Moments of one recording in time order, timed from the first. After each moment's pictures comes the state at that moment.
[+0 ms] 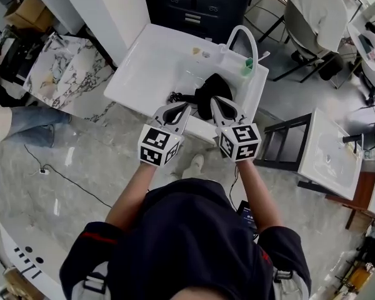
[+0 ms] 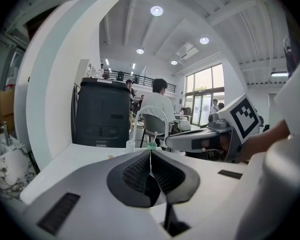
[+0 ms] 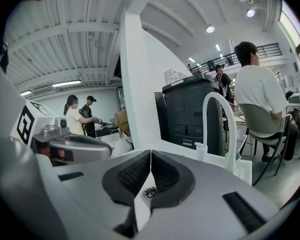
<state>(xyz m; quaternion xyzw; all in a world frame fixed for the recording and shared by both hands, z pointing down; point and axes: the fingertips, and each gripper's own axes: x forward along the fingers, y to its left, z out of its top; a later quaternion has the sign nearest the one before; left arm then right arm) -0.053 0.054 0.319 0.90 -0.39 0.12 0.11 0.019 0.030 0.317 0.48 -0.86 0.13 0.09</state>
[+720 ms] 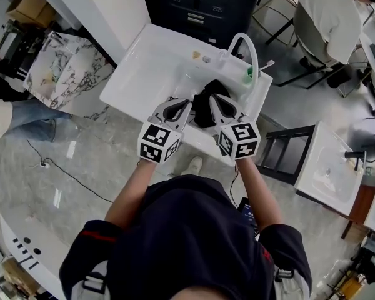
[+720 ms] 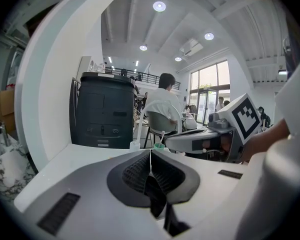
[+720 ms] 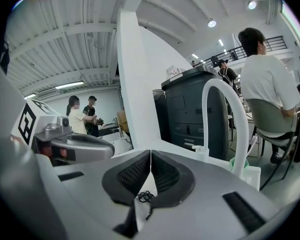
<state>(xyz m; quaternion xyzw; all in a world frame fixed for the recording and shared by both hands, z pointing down) -0.029 -0.007 0.334 0.89 -0.41 0.14 0.12 0.037 -0.033 0.333 0.44 -0.88 0.15 0.09</state>
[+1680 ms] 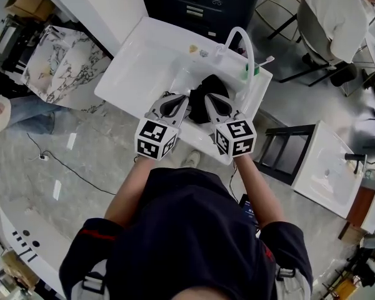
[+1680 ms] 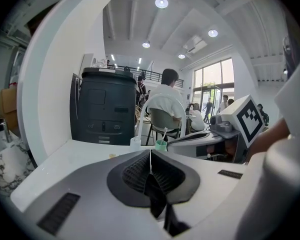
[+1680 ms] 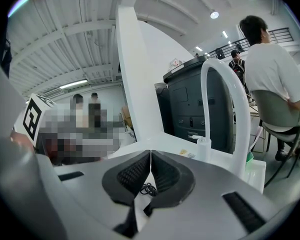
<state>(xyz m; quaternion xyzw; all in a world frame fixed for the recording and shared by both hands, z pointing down) -0.019 -0.018 0.354 0.88 -0.43 0.15 0.13 0.041 -0.035 0.363 0.41 -0.89 0.16 0.12</state>
